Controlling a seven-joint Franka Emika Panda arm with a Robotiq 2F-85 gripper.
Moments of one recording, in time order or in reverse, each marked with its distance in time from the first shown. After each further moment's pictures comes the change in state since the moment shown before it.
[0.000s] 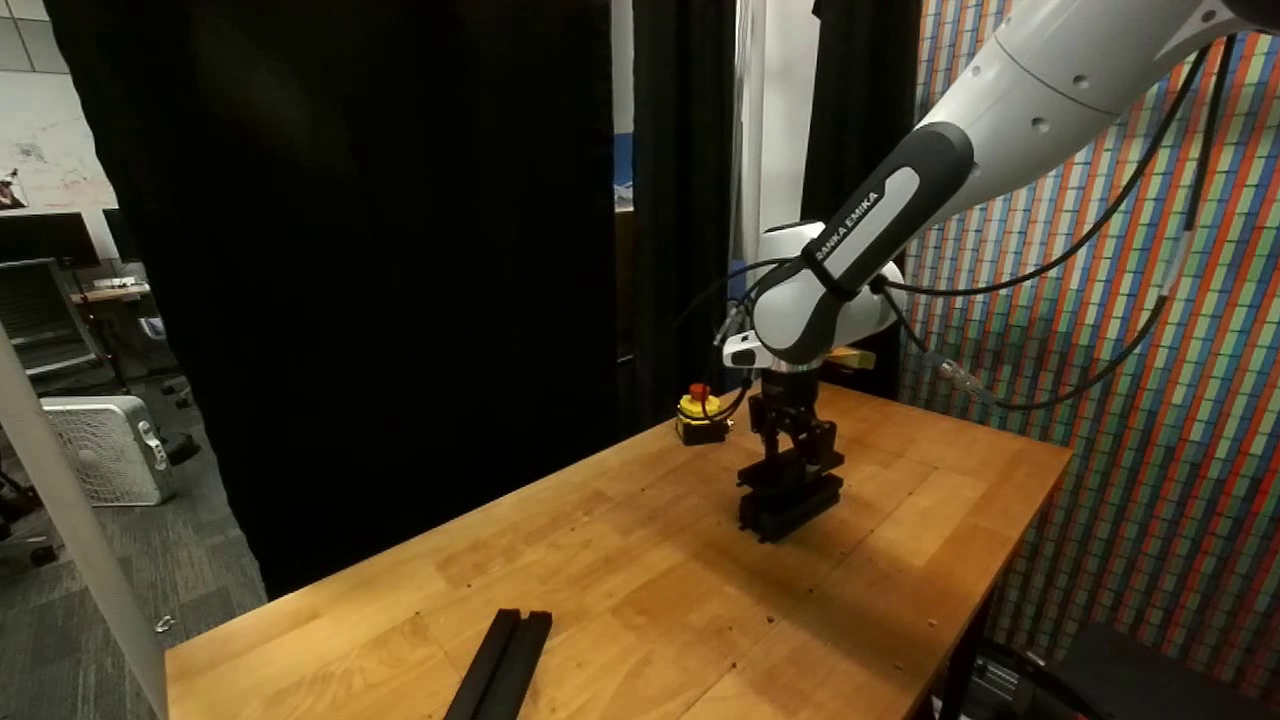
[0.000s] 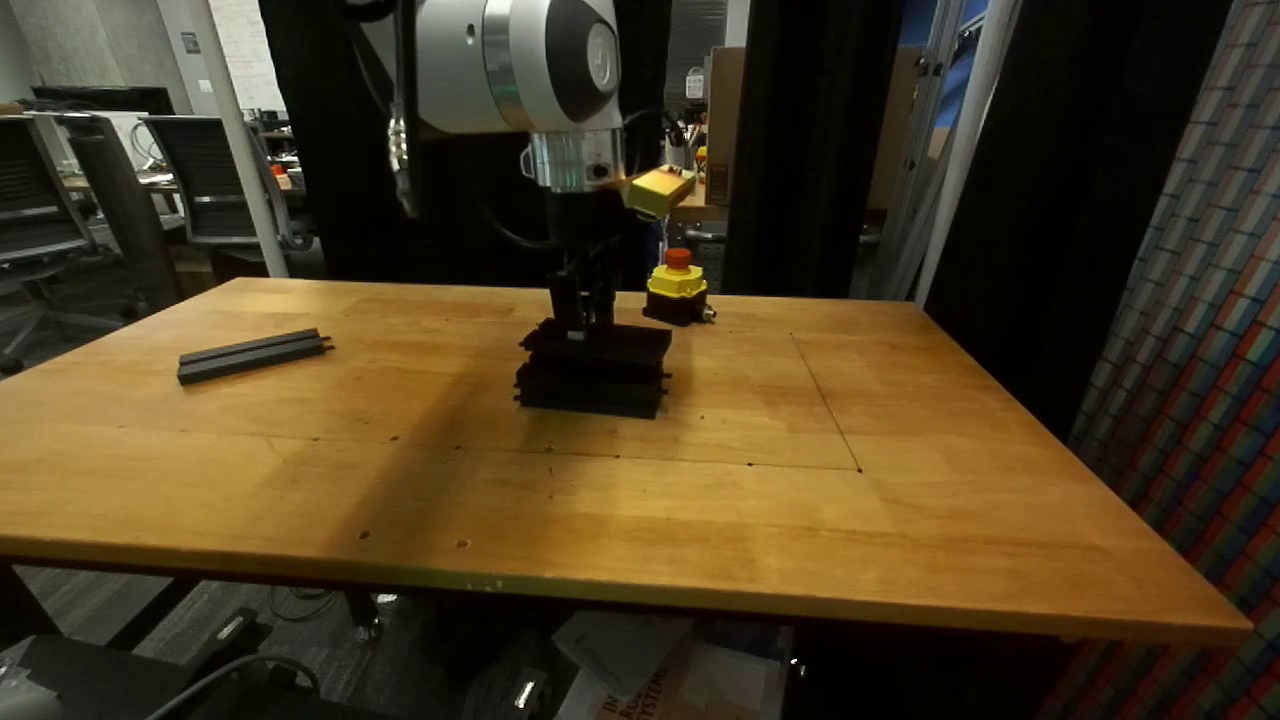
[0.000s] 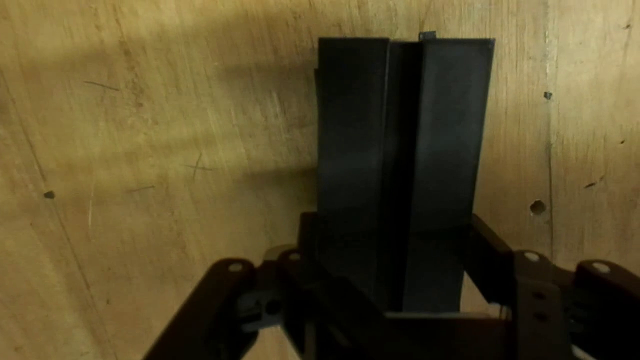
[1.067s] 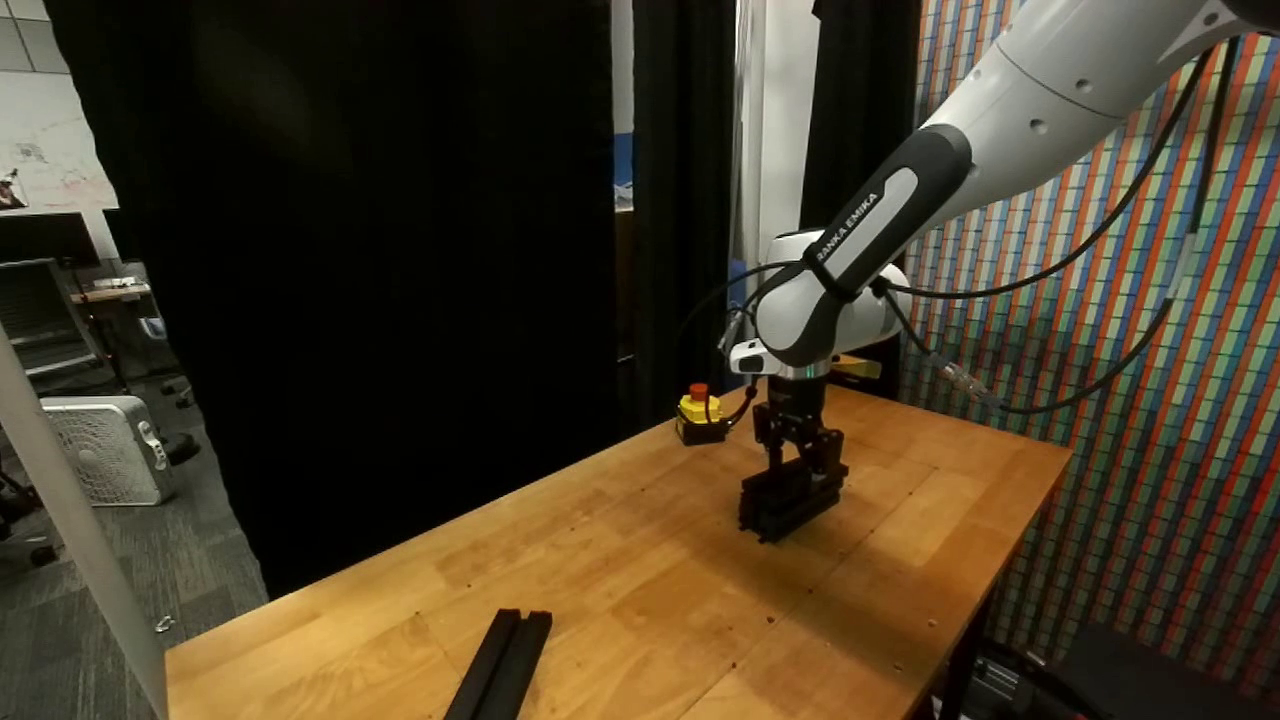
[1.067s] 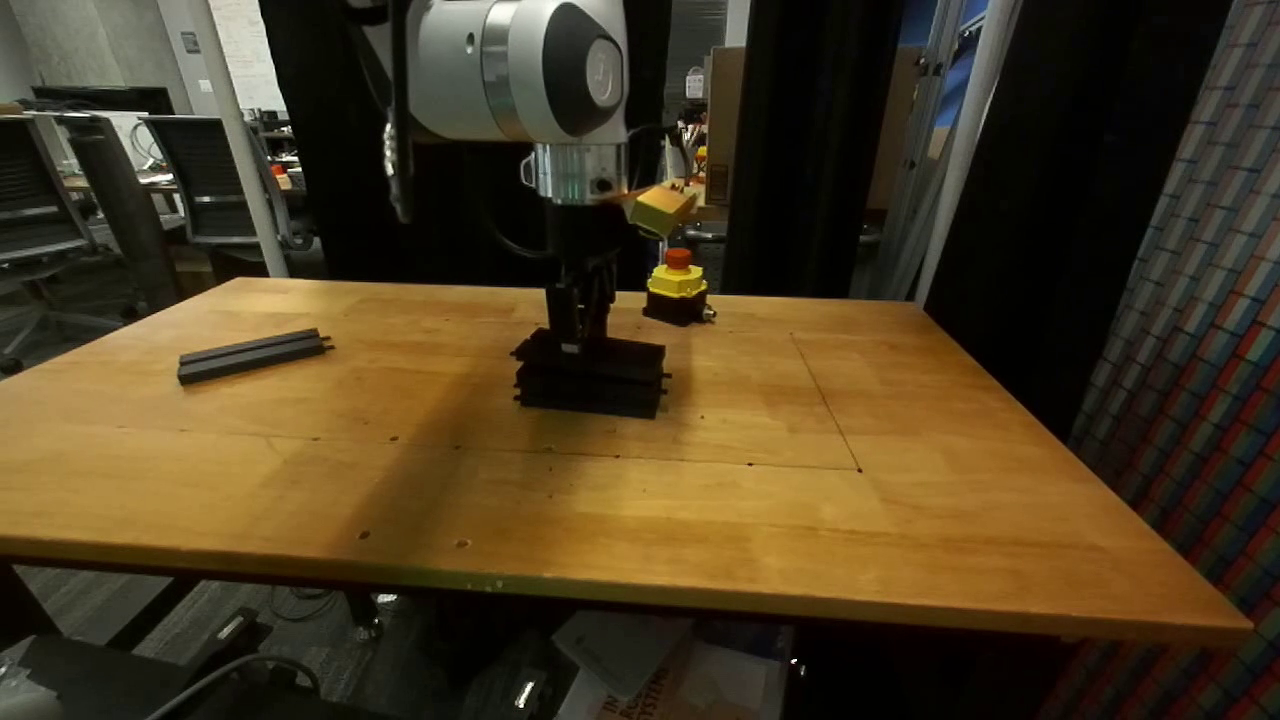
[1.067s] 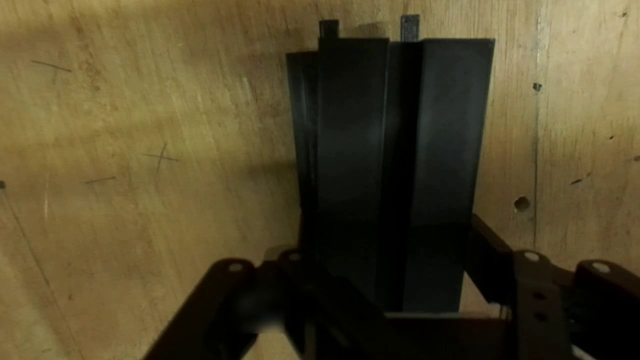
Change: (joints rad) arm -0.013 0.000 0.005 -0.025 0.070 0.001 -0.083
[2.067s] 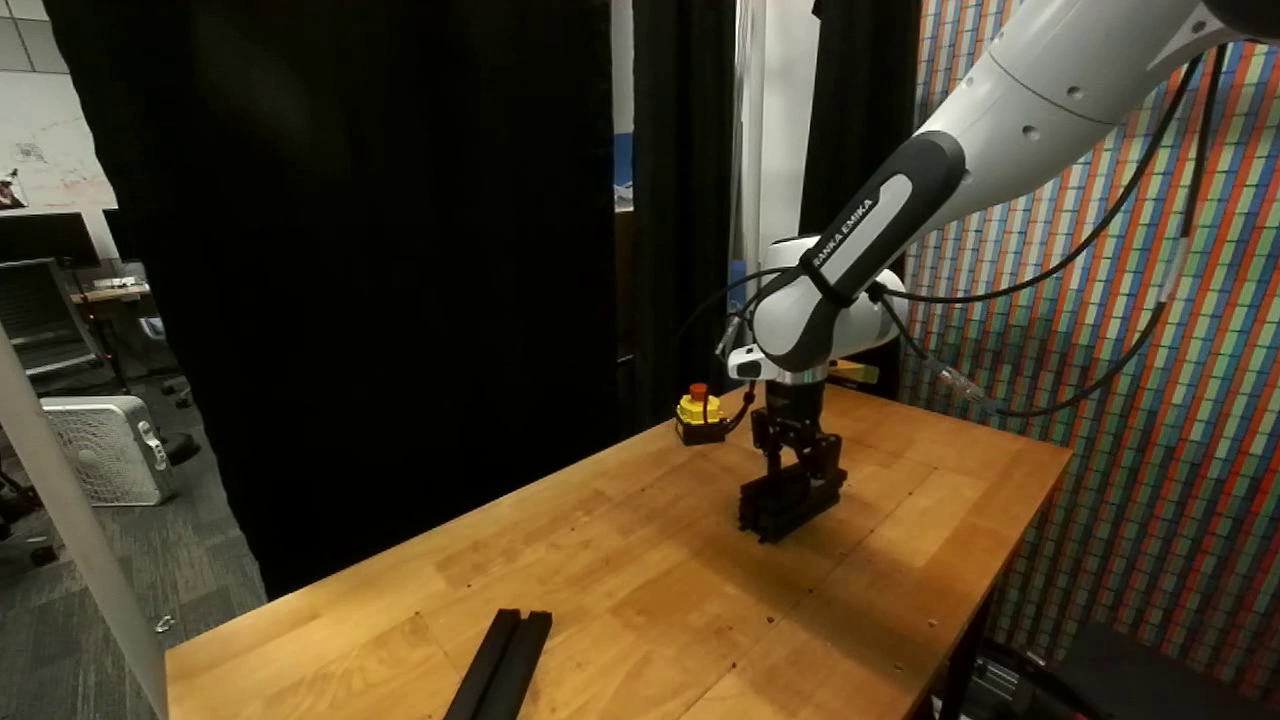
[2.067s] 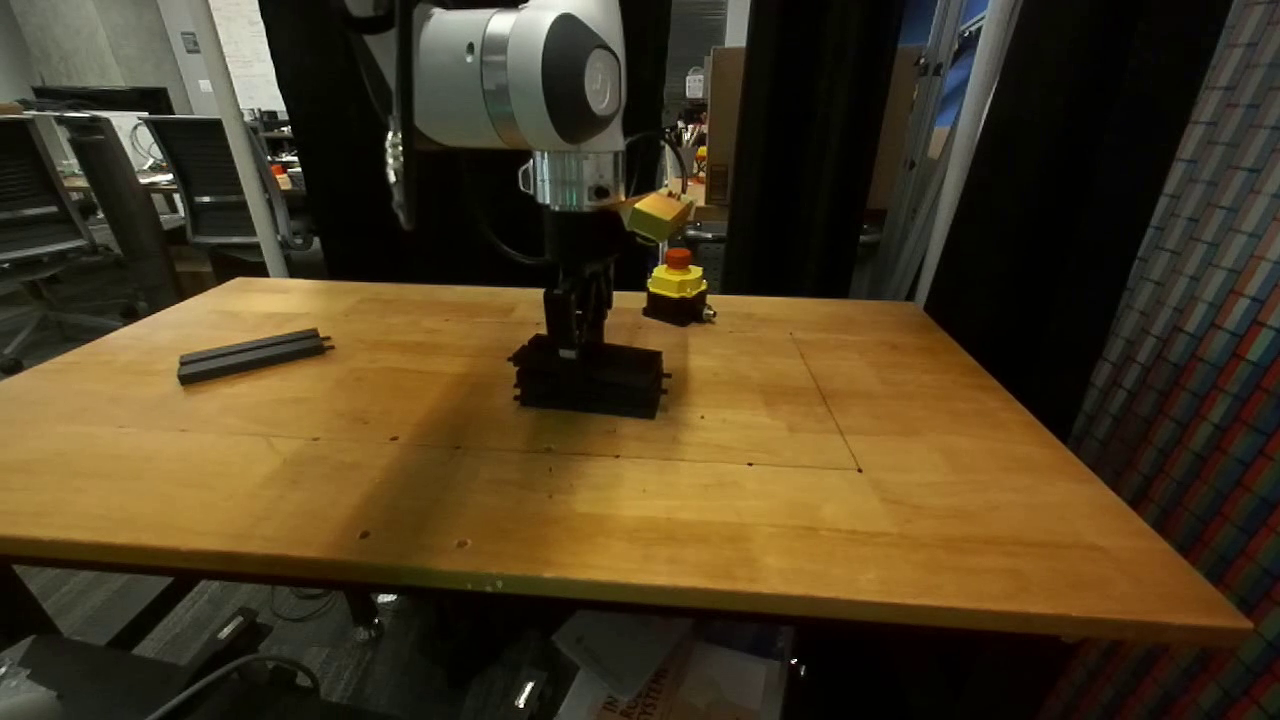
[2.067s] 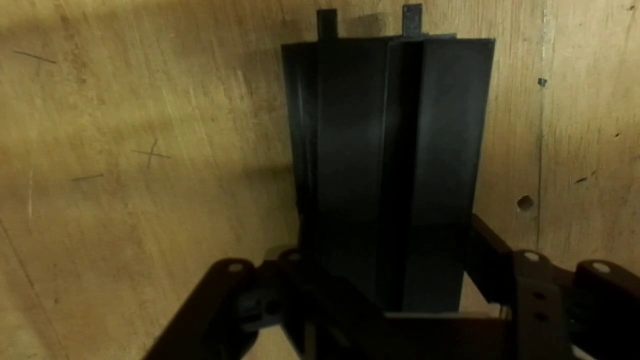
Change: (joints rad) arm 0.002 0.017 0.003 0.005 0.000 0.000 0.000
